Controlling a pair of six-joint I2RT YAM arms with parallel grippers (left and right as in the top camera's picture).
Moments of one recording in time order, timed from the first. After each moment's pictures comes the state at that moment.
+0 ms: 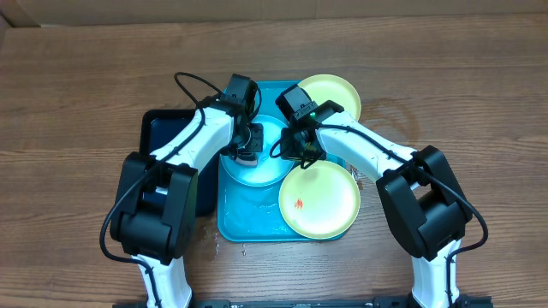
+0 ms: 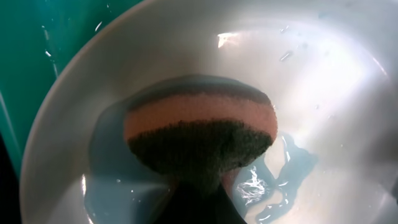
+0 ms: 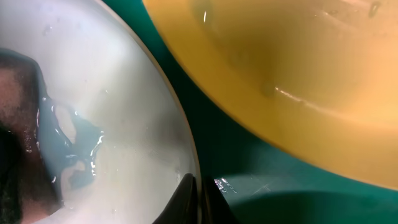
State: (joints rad) left arm -0.31 2.00 1.33 -0.70 0.05 -0.30; right arm 0.60 2.09 1.49 -0.75 -0.08 0.65
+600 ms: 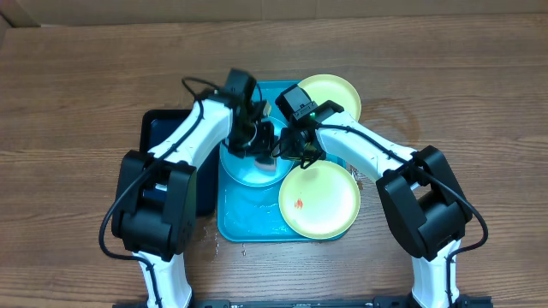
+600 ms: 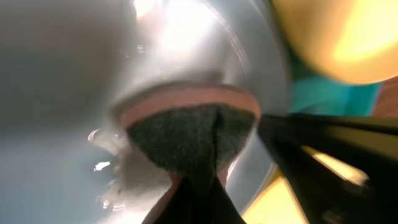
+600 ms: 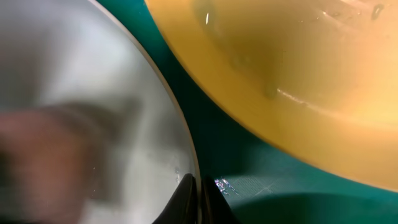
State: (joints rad) left arm -0.31 2.02 1.49 -0.91 0.37 -0.28; right arm 0.60 2.09 1.49 -0.74 -0.08 0.65
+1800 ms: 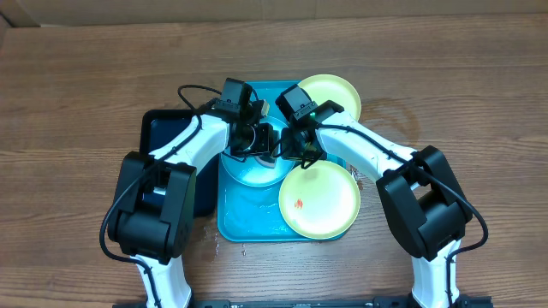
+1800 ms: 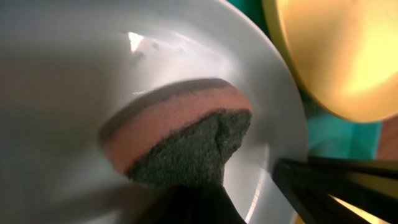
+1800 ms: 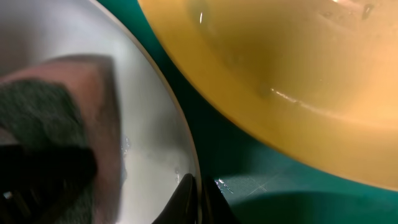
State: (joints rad) left arm -0.30 1.99 1.26 -0.54 0.43 -0.31; right arm 0.60 2.09 1.49 -0.75 -0.07 0.65
